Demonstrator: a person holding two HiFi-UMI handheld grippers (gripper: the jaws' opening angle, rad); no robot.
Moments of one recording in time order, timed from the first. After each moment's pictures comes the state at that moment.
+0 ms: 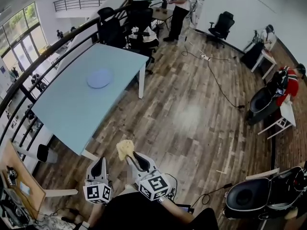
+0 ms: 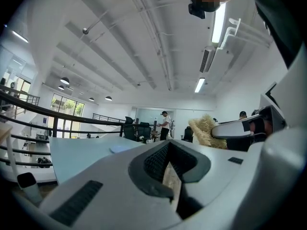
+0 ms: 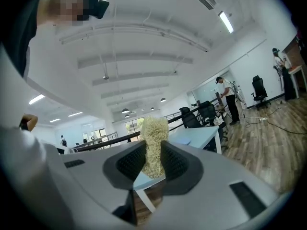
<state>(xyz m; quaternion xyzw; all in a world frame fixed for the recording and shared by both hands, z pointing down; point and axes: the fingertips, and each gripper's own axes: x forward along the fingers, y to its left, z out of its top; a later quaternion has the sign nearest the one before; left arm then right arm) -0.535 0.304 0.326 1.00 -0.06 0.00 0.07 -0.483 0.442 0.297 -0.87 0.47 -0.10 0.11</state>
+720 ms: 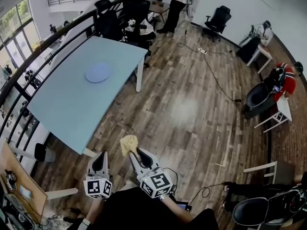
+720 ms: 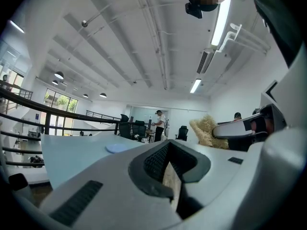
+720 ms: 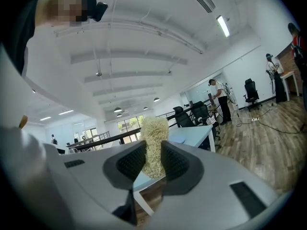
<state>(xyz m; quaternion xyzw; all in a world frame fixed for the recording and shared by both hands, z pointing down) -0.517 0.265 0.339 1.00 -0.02 0.00 0.07 -0.478 0.409 0.309 -0.89 0.43 -0.11 0.11</state>
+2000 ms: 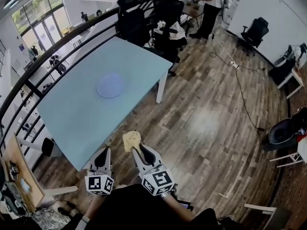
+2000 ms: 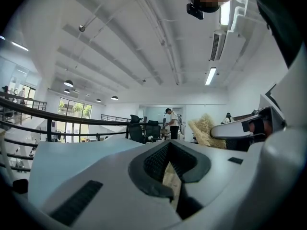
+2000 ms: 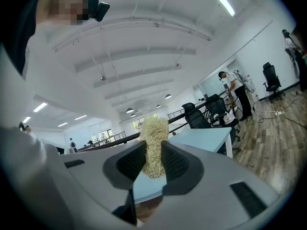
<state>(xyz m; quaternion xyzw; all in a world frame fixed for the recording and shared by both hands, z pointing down) -0.293 0.240 0.328 0.99 -0.12 0.02 0.05 -0.225 0.370 0.308 -0.84 0.52 -0.12 0.13</state>
